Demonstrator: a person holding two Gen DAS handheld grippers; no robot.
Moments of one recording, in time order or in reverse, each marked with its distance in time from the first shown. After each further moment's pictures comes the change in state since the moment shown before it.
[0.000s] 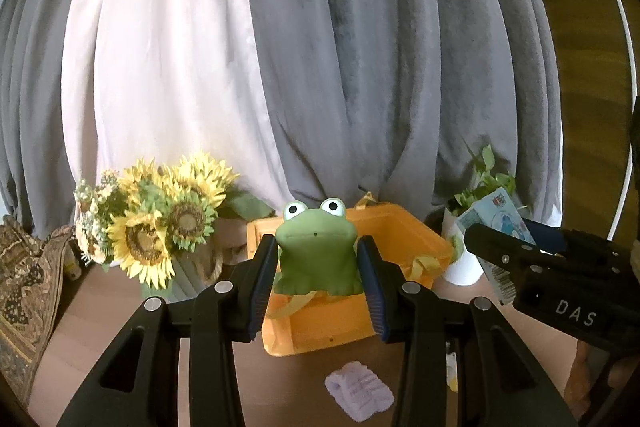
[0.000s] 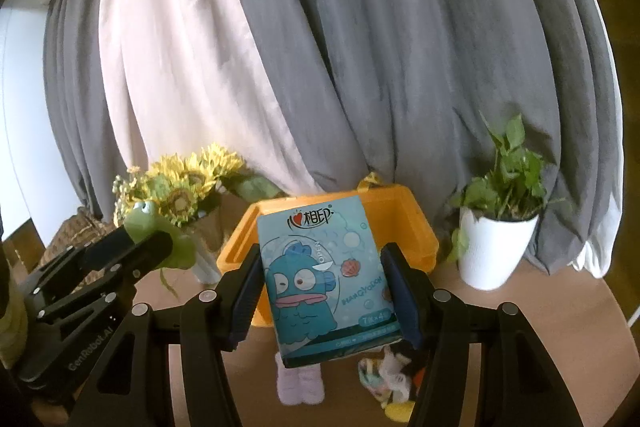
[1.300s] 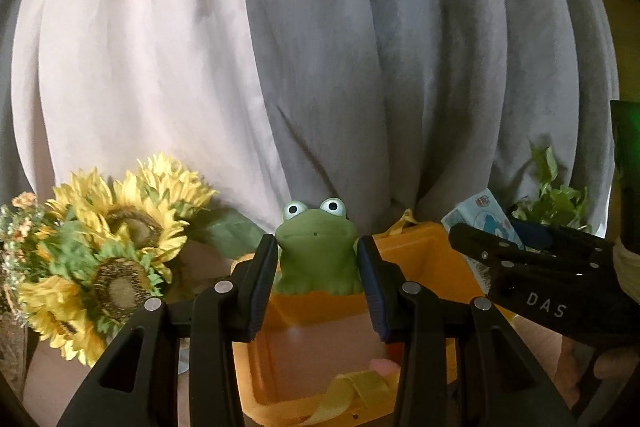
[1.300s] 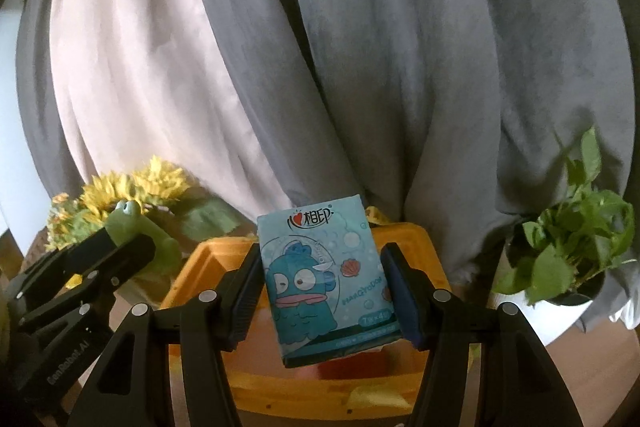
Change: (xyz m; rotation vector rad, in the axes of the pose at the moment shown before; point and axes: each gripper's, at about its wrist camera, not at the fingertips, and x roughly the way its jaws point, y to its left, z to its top) left arm 0.159 0.024 0.028 -0.004 0.067 0.001; right arm 0.160 -0.035 0.052 -0.006 0.059 0.001
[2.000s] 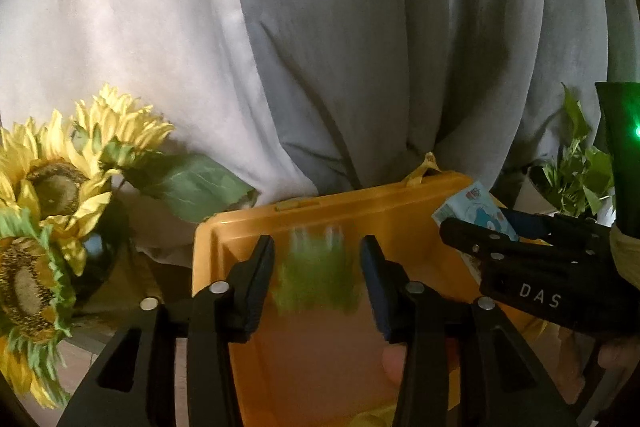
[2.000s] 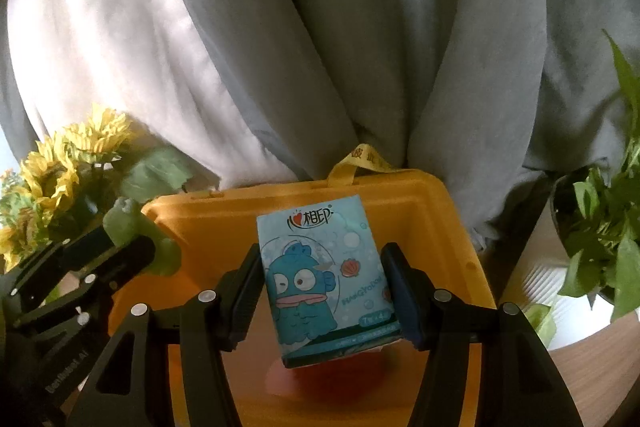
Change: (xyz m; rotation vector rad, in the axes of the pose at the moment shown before) left arm 0.080 0.008 -0.023 0.004 0.185 -0.055; right arm 0.089 -0.014 -0.014 0.022 0.212 -0.030
